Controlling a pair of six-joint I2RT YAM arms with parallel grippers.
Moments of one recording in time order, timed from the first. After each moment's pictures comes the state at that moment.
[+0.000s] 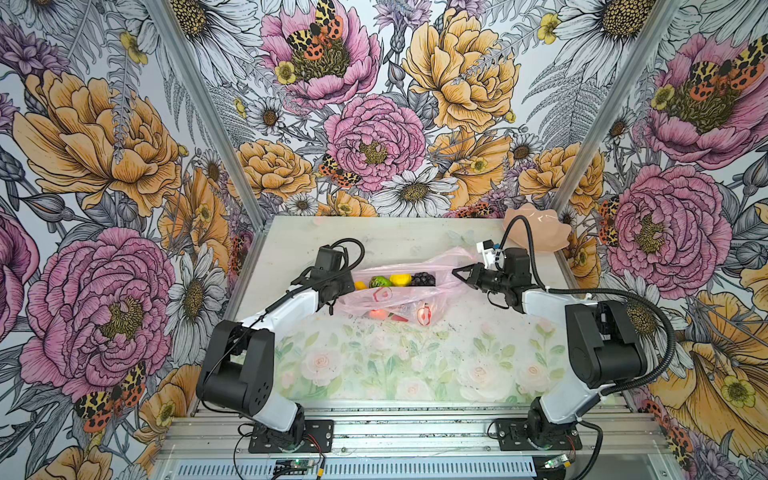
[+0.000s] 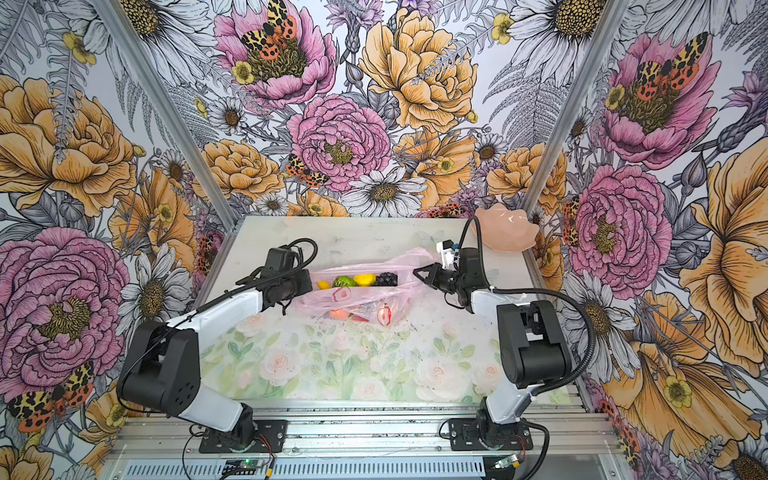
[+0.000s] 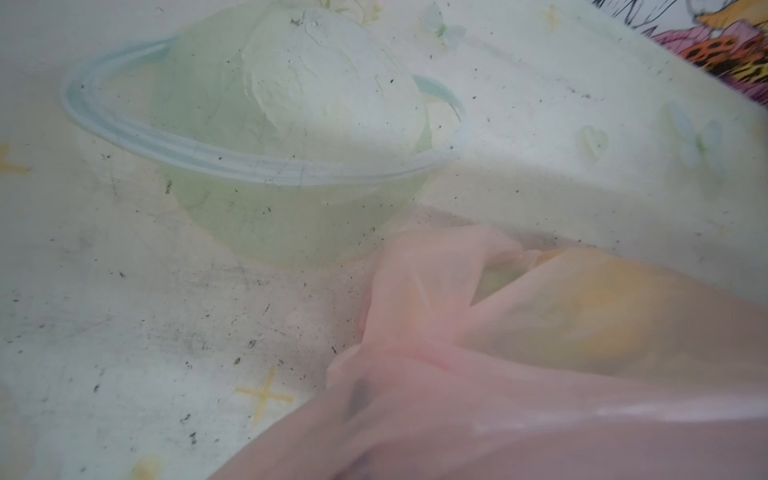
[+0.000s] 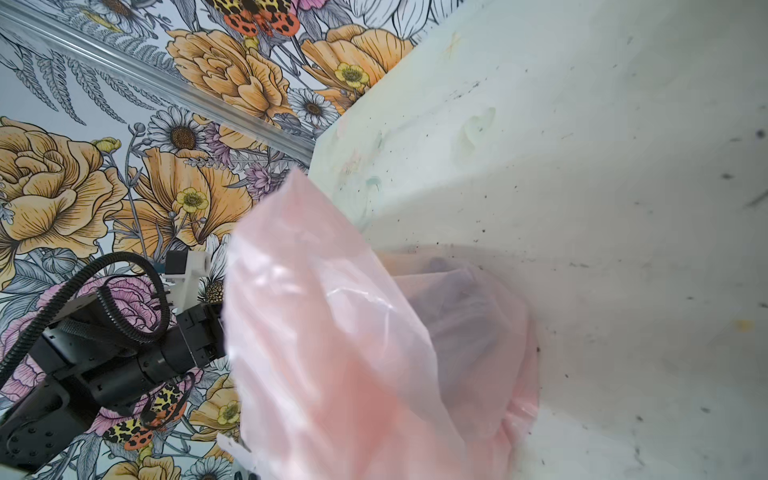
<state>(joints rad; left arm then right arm) -0.24 1.50 0.90 -0.22 0.02 -0.54 0.10 1.70 0.86 0.30 -0.83 0.67</state>
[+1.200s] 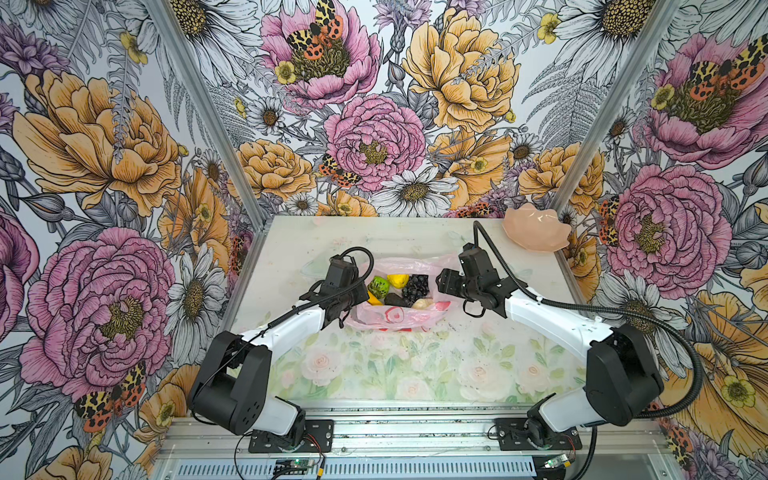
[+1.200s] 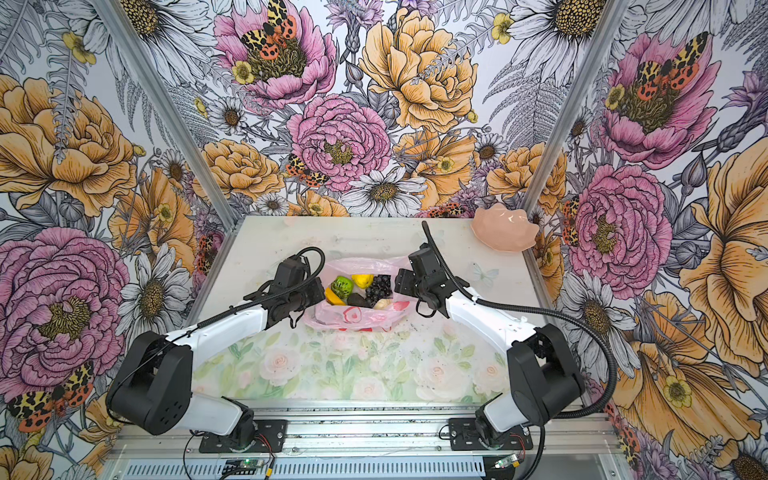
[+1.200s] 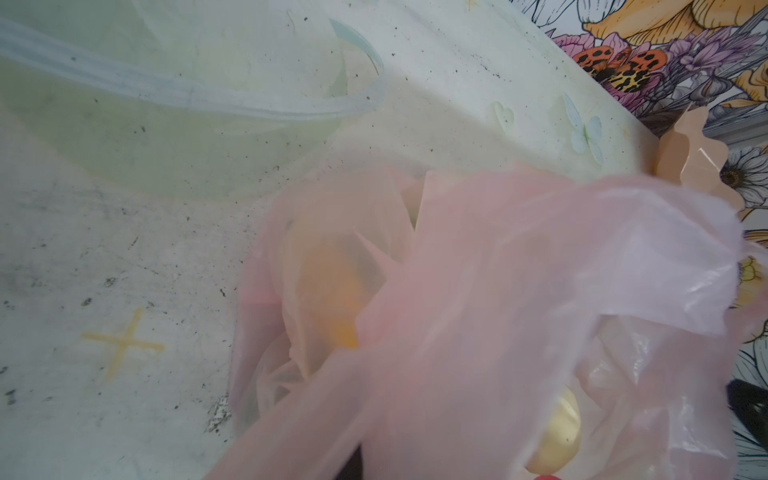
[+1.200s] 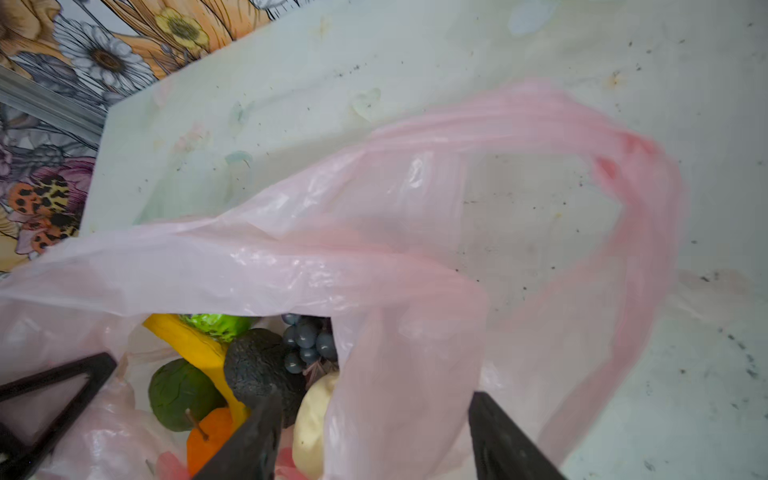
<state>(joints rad) -0.41 1.44 0.82 -0.14 0.00 -0.72 0.49 1.53 1.03 -0.34 0.00 0.63</state>
